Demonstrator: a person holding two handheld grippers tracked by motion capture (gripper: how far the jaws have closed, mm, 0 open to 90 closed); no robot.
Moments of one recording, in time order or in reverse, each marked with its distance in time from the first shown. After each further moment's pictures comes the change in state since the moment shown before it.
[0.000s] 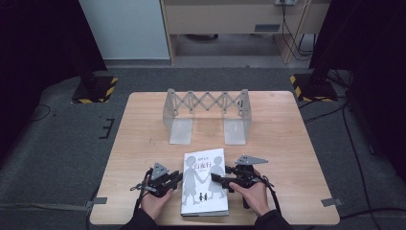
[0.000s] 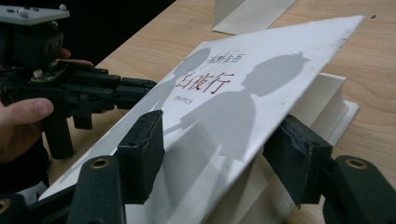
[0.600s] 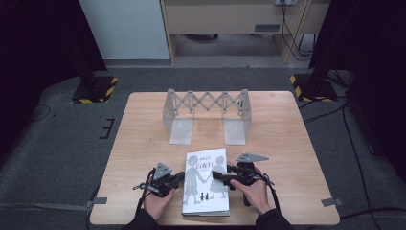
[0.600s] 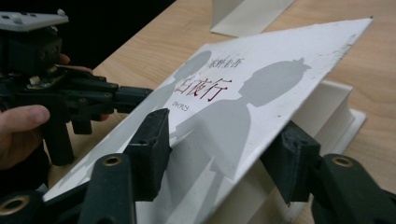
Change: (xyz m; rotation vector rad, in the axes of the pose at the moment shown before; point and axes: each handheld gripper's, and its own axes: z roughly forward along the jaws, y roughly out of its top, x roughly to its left) left arm -0.006 0.002 0.005 -0.006 -0.029 -0.005; right arm -0.009 0.005 0.000 0.006 0.025 0.025
